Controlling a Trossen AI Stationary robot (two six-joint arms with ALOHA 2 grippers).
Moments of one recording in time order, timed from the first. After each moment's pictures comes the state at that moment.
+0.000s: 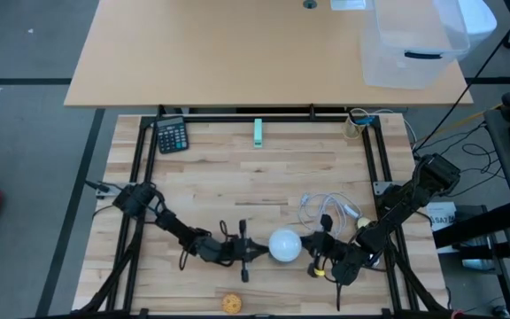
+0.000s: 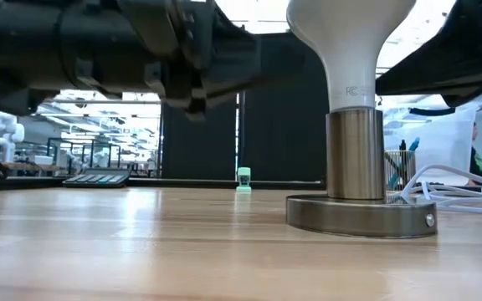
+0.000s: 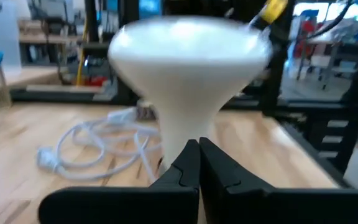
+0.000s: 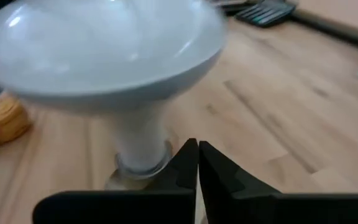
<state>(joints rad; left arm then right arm) -0.52 2.13 0.86 1.34 -0.54 0.01 0.79 1.61 0.69 0.18 1.00 0.72</state>
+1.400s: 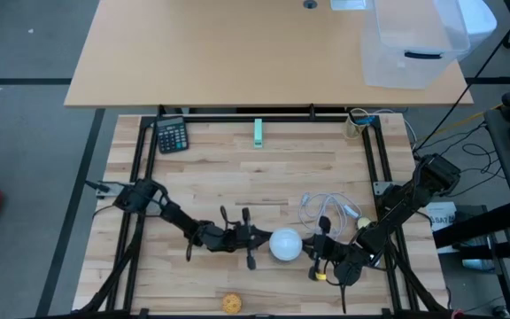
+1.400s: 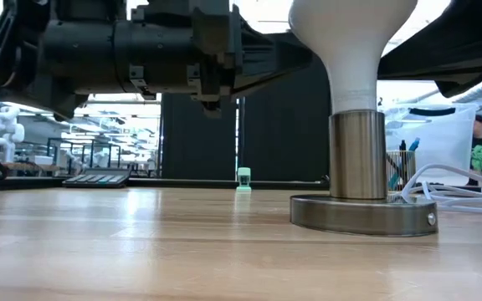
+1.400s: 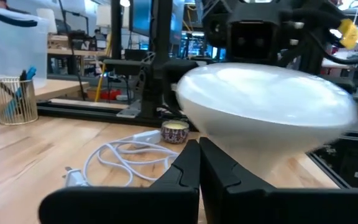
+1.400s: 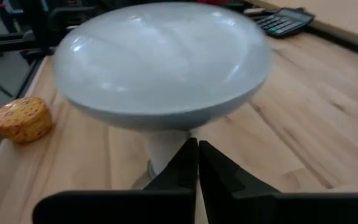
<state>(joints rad) -0.42 2.13 0.86 1.42 -0.50 0.00 0.79 1.61 0.69 0.27 0.97 0.62</state>
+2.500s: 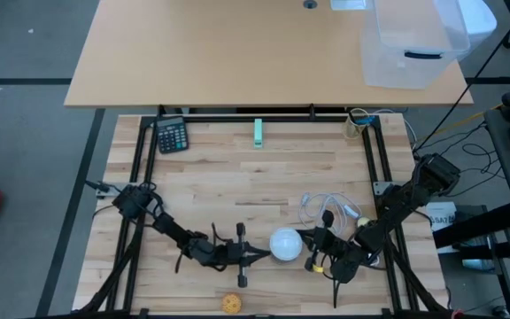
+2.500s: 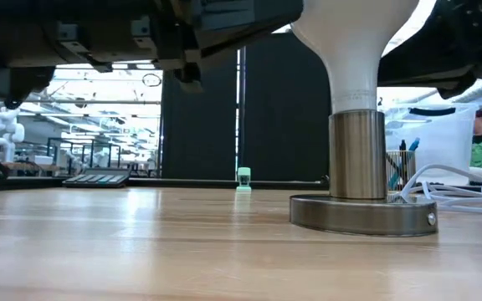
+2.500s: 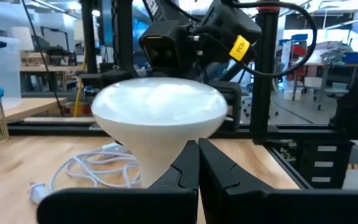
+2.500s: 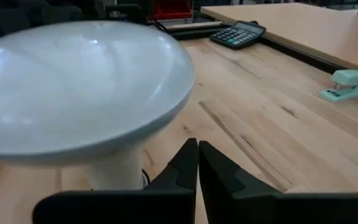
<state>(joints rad) -0.56 2.13 0.87 1.45 -0.56 0.10 0.77 1.61 0.69 0.21 1.10 0.67</state>
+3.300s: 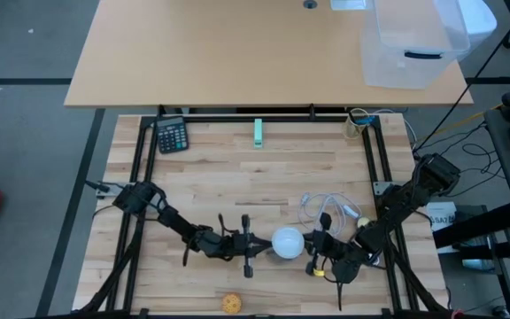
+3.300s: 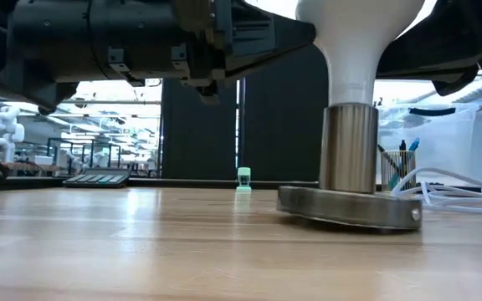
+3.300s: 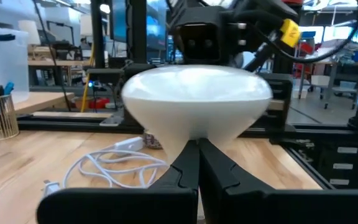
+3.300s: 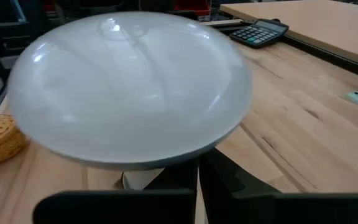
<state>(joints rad) -0.47 2.13 0.87 1.42 -0.50 0.07 0.78 1.61 0.69 0.29 1.04 0.61</state>
